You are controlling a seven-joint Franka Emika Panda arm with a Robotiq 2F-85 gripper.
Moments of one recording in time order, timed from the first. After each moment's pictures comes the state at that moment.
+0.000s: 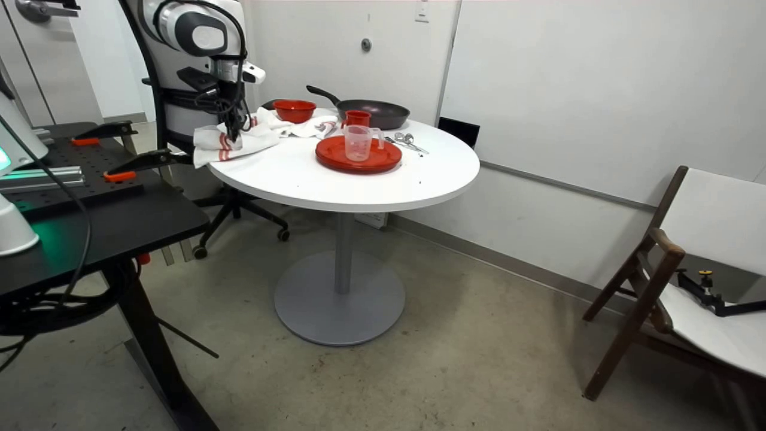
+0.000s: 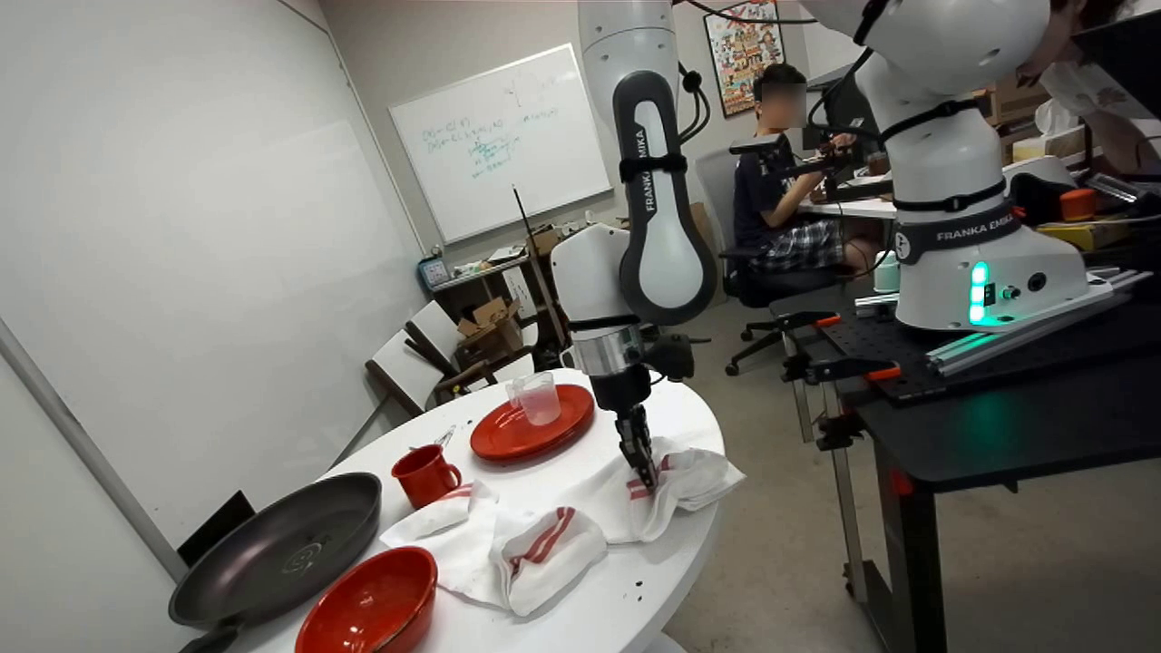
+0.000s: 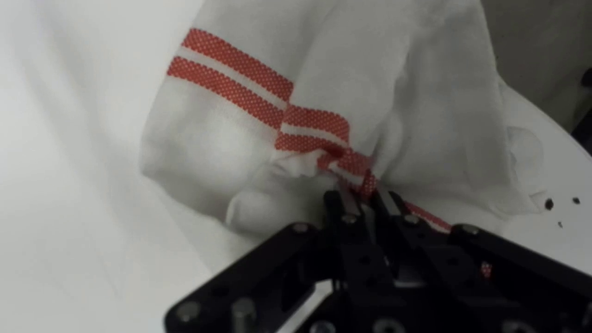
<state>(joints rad) -0.01 0.59 0.22 -2.40 0.04 3.02 0.12</state>
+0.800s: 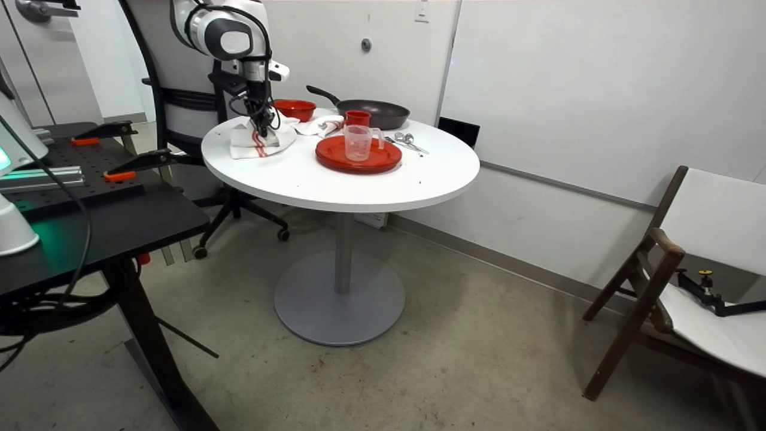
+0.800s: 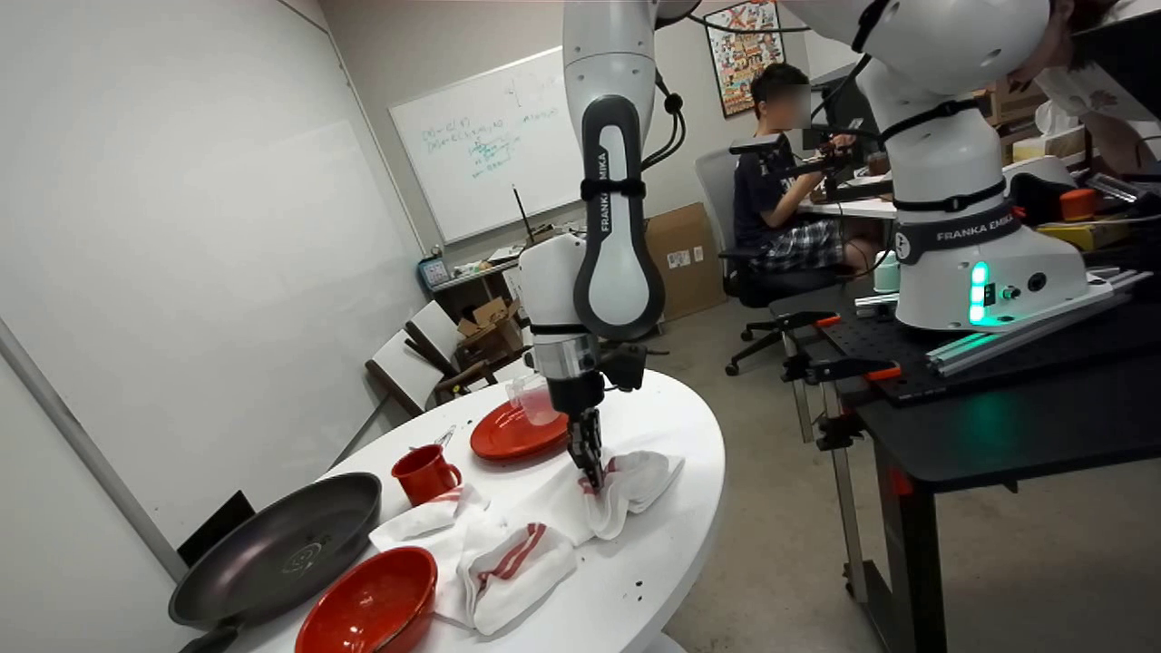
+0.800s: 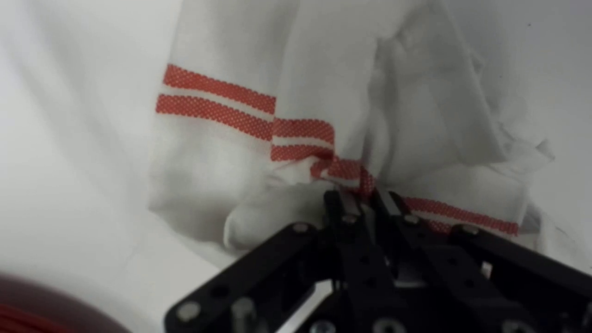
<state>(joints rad) -0.02 0.67 0.18 -2.22 0.04 3.02 0.08</state>
